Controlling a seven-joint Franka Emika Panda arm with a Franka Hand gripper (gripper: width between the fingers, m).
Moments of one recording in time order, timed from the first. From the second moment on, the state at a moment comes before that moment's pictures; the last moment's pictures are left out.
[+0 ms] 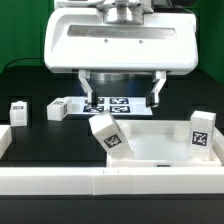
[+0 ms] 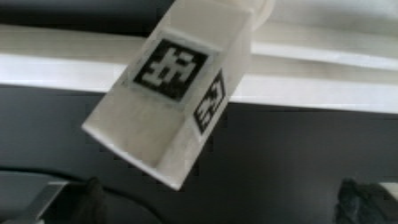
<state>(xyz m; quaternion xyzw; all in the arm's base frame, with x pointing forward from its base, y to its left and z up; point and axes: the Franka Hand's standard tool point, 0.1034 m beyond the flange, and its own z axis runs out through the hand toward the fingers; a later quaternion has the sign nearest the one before) 0.638 -0.021 0.110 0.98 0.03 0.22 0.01</state>
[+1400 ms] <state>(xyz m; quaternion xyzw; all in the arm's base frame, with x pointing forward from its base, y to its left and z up) 0.634 -0.050 0.118 0.99 0.03 -0.10 -0.07</state>
